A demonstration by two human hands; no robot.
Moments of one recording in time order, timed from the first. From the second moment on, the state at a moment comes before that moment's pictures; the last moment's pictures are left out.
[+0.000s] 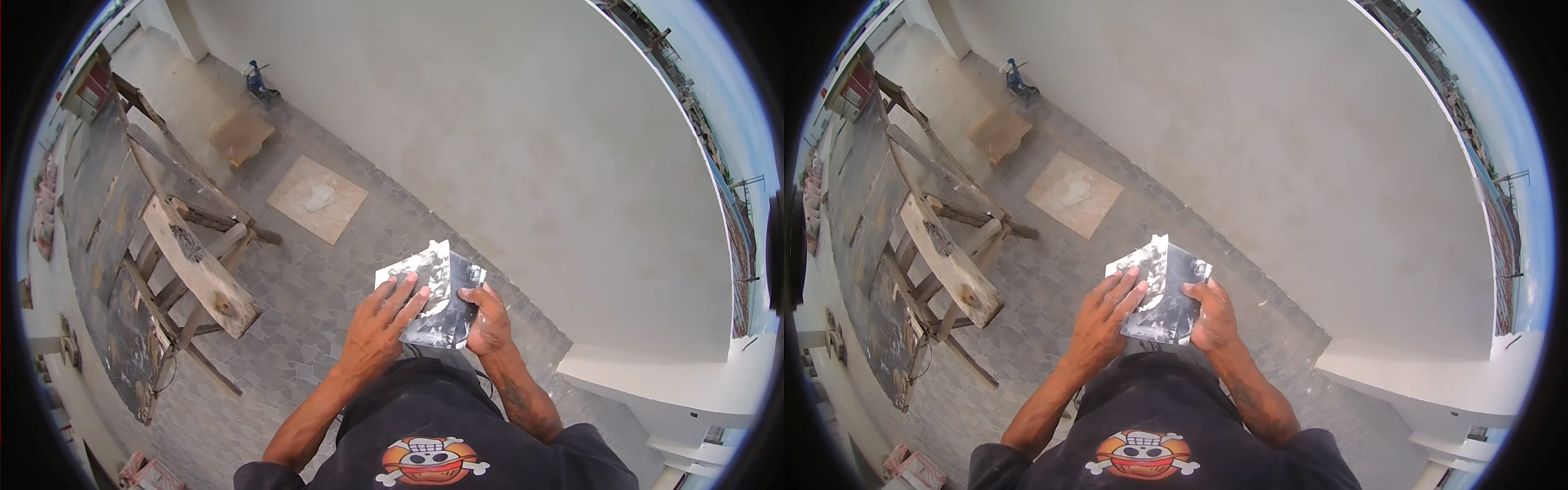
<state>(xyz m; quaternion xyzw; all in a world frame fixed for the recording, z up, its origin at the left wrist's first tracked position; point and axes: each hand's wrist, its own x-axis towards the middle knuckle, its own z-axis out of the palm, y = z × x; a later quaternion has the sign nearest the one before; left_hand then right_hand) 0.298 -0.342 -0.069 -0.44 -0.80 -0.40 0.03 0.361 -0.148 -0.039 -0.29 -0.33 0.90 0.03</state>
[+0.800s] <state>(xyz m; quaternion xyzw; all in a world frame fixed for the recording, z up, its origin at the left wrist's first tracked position) 0.229 -0.210 -0.096 -0.16 -0.85 -0.47 0.14 0.186 0.032 -0.038 -0.20 -0.27 0.94 -0.11</state>
